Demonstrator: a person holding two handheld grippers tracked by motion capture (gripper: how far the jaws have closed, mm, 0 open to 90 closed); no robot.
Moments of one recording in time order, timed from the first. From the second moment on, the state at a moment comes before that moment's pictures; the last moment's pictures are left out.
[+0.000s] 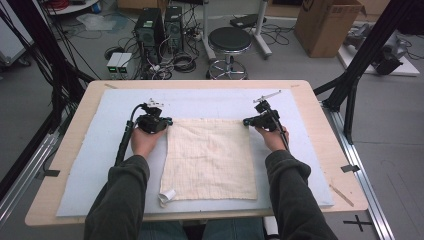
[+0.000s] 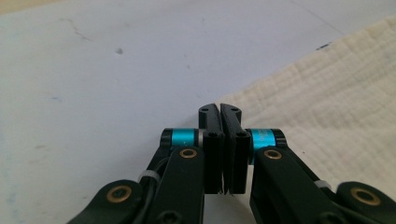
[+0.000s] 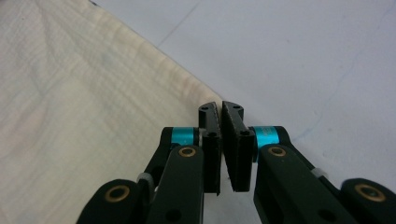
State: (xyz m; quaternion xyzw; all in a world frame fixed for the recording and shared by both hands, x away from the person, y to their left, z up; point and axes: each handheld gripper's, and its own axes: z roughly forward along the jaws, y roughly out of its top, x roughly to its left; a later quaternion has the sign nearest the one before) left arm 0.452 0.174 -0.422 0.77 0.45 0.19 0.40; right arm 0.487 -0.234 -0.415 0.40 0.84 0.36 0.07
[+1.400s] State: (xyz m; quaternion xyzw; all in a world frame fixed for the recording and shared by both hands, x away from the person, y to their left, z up) left arm 0.371 0.200 -0.392 0.79 0.37 0.20 0.44; right arm 0.431 -0.236 -0.364 0.31 0.84 0.44 0.06
